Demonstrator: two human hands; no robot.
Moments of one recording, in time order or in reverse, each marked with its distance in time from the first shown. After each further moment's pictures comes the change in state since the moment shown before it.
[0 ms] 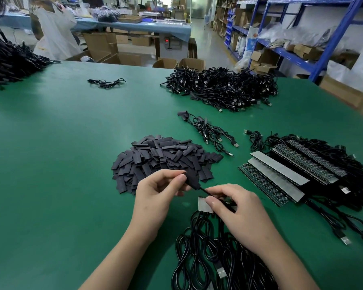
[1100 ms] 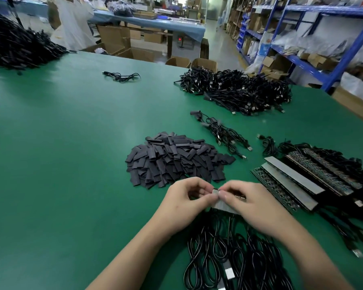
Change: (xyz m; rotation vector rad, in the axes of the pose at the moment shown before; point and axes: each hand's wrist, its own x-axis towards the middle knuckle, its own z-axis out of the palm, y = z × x) left_hand -0.003 0.001 0.003 0.285 -0.295 -0.181; right_hand 0.030 -0.011 -0.015 -0.178 -0.288 0.022
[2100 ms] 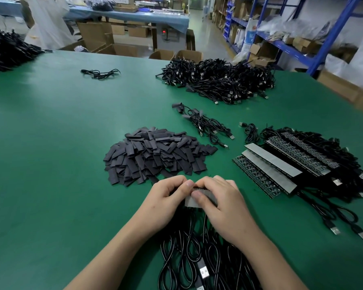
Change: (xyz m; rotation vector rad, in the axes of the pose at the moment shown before) left_hand -0.002 -0.008 0.008 0.148 -0.059 0.160; right_hand -0.020 0.009 0.043 0.014 0.262 -0.125
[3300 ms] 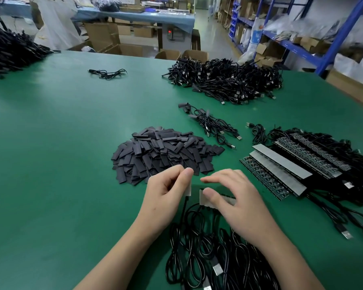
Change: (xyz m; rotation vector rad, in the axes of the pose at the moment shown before) left_hand -0.005 0.019 -0.003 -0.034 0.262 0.196; right_hand 0.003 -0.006 -0.021 0.124 -0.012 0.009
